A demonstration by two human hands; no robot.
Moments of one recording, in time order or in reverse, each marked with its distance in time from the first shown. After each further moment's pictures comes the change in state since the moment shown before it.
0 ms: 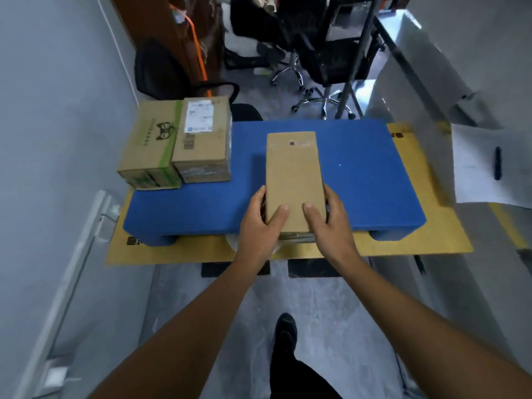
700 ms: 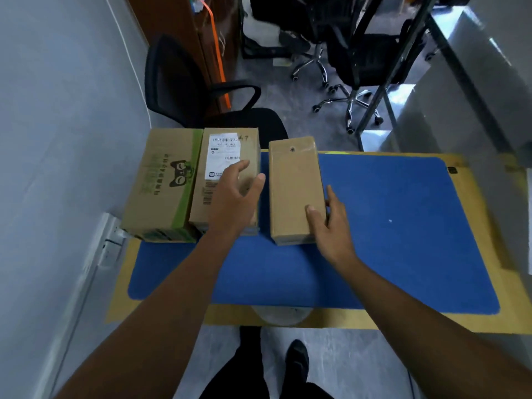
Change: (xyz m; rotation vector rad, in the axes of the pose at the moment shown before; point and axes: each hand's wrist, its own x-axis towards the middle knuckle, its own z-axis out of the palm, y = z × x) left_hand 0.233 0.029 -0.104 0.350 0.194 0.121; right_hand 0.190 -0.002 0.102 -0.063 -0.059 0.098
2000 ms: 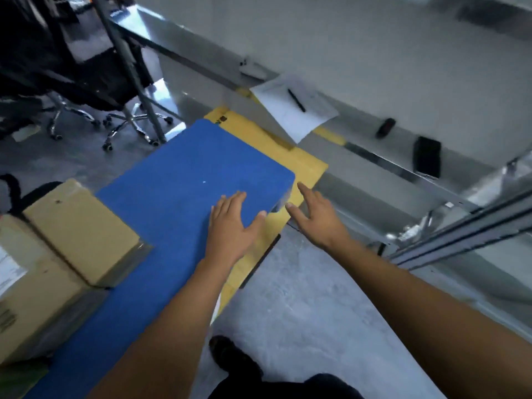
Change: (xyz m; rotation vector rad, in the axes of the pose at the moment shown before) left_hand -0.177 0.083 0.172 0.268 -0.889 0.609; right_hand -0.232 0.074 -0.176 -0.298 0.549 0.402
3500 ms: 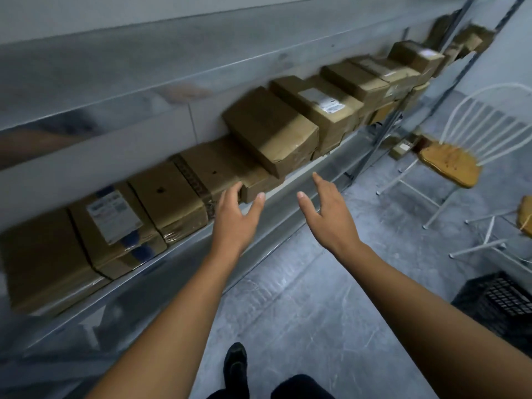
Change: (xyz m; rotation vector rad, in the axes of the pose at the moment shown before) left_hand -0.309 0.749 0.663 -0.328 -0.988 0.755; right_hand -0.534 0.621 -0.505 0.013 1.097 1.010
